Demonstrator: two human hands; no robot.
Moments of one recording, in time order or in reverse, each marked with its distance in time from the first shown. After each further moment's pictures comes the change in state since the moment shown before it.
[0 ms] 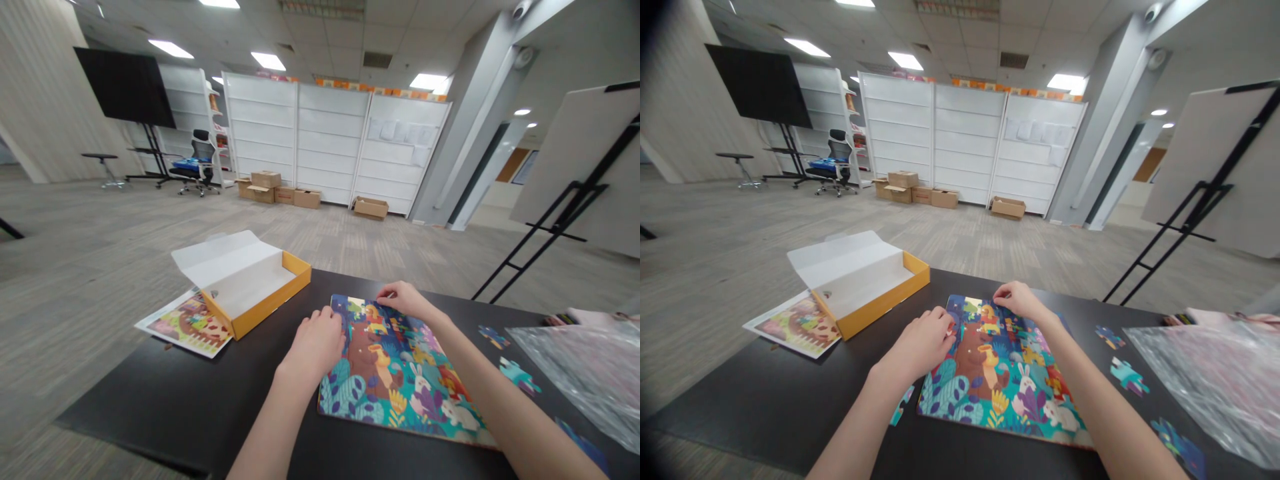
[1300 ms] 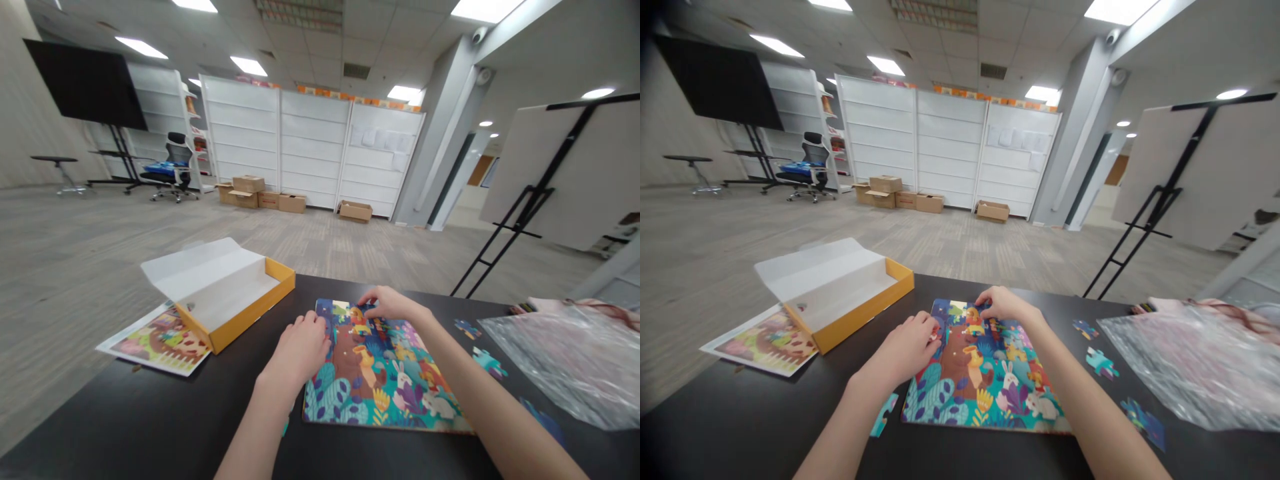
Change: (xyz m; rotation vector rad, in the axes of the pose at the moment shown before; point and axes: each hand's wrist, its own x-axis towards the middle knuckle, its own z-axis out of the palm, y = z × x) left_hand 0.002 0.000 -0.001 0.000 -0.036 -0.007; right_hand -0.010 -0.016 -0.012 -0.151 -0.187 -0.057
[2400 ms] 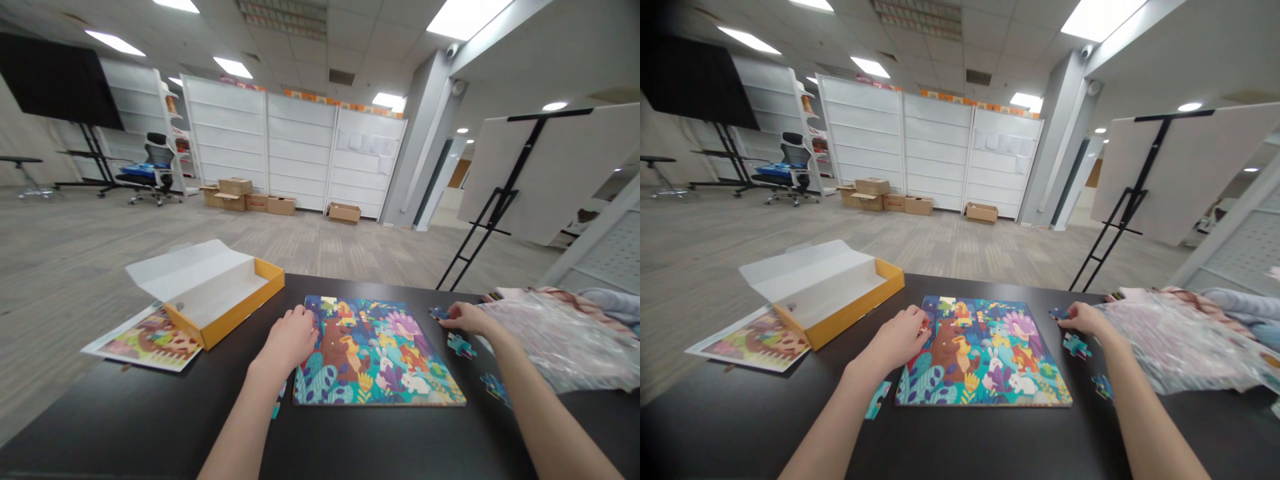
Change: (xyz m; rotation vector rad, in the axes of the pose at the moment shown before) left_hand 0.002 -0.002 0.004 0.006 0.020 0.009; right_hand -0.164 0.179 -0.013 -0.090 0.304 0.726
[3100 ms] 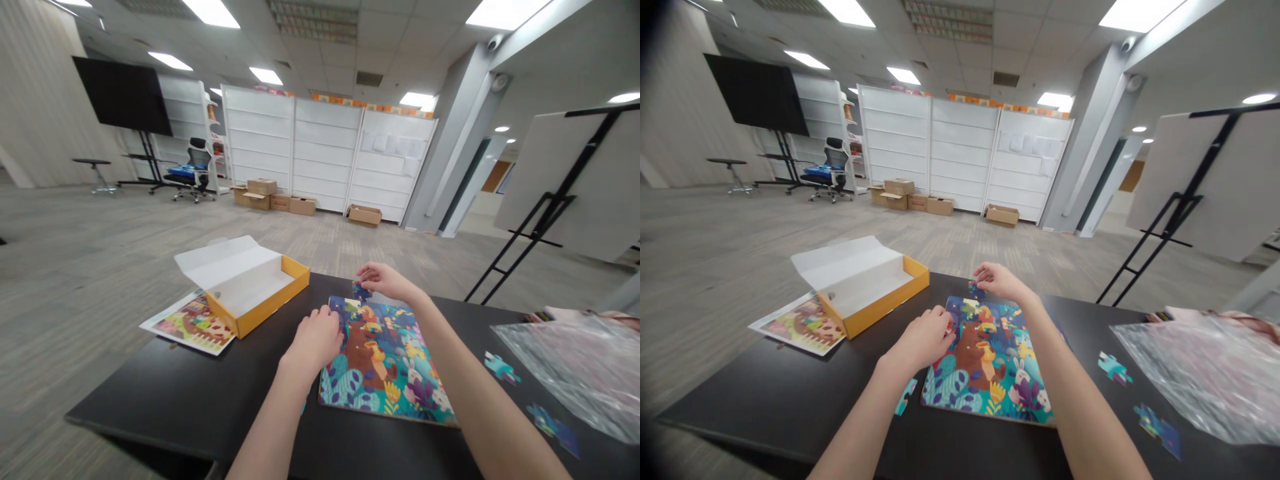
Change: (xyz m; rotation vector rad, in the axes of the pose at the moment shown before) left_hand -0.006 0.001 -0.003 -0.023 0.009 -0.007; right_hand 0.003 -0.286 0.007 0.756 -0.368 -0.696
